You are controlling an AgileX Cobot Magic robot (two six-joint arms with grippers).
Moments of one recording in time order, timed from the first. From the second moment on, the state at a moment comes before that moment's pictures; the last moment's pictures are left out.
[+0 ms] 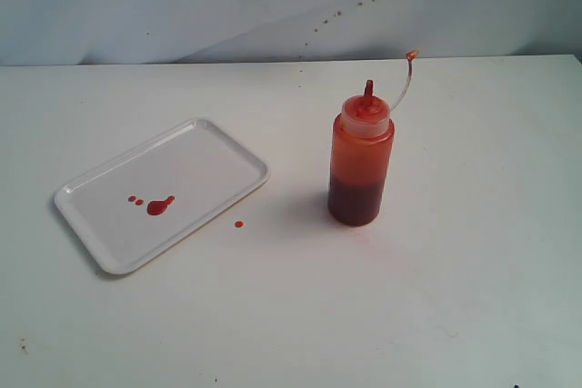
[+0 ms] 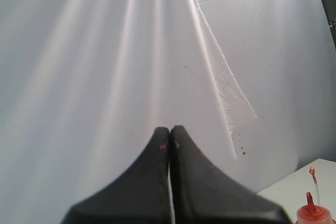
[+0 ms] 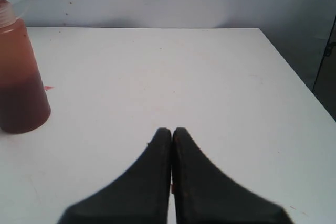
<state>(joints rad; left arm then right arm) -0.34 0.43 -0.56 1.24 -0.13 -1.04 -0.02 0.00 0.00 -0.05 0.34 0.02</state>
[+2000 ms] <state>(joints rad) -0.29 0.00 -0.12 -0.26 0.06 0.27 -0.02 0.00 0.00 -0.05 0.34 0.02</state>
